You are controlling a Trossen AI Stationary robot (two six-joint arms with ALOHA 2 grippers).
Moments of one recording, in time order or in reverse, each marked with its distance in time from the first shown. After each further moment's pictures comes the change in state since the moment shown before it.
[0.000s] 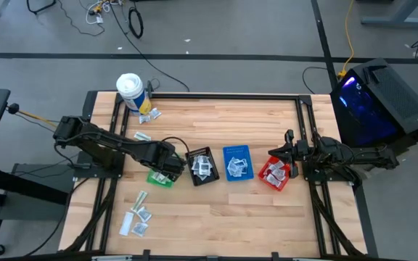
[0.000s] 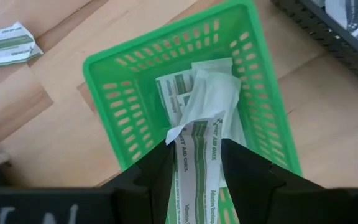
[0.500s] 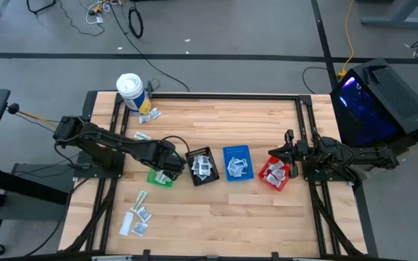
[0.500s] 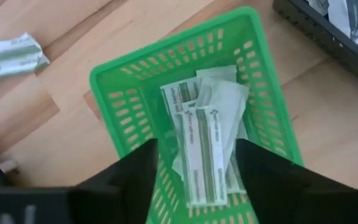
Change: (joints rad) left arm 0.011 0.000 0.000 -0.002 -0.022 0.021; right arm 0.000 0.000 0.000 0.000 0.000 0.000
